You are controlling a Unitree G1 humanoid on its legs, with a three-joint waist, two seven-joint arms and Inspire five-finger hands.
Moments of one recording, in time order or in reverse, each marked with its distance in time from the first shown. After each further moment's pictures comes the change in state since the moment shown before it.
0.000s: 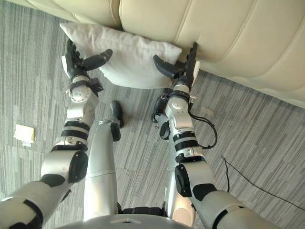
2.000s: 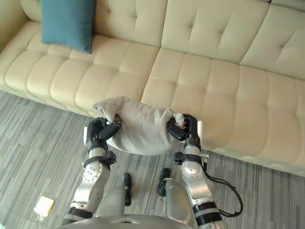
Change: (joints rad) left arm 1.063 -0.138 -0.334 -0.692 -0.124 -0.073 0.011; right arm 0.894 -0.179 0.322 -0.465 -0.101 0.073 0.109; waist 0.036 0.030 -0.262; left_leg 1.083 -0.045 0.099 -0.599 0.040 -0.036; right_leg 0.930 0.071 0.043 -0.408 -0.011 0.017
